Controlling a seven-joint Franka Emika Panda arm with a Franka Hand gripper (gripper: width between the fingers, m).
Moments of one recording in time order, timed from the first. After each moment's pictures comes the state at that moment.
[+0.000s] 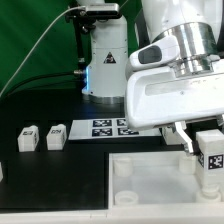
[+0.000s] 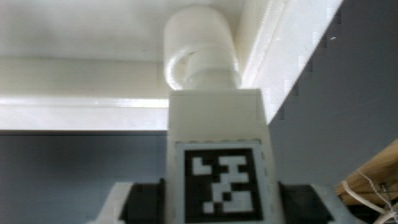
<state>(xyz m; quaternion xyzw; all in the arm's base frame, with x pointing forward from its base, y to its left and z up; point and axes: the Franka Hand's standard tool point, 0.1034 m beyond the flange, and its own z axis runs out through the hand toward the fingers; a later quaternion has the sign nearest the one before) 0.611 0.113 0.087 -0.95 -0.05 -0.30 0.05</state>
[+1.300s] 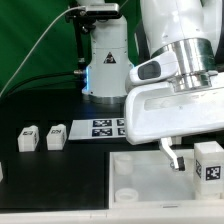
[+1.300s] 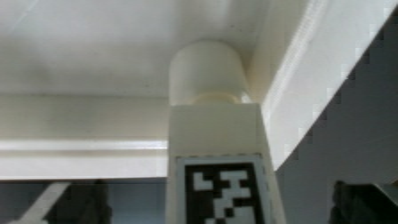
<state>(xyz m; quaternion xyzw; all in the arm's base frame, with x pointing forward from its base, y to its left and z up) 0.606 0.114 0.065 -0.96 -0.05 -0.28 0.05</state>
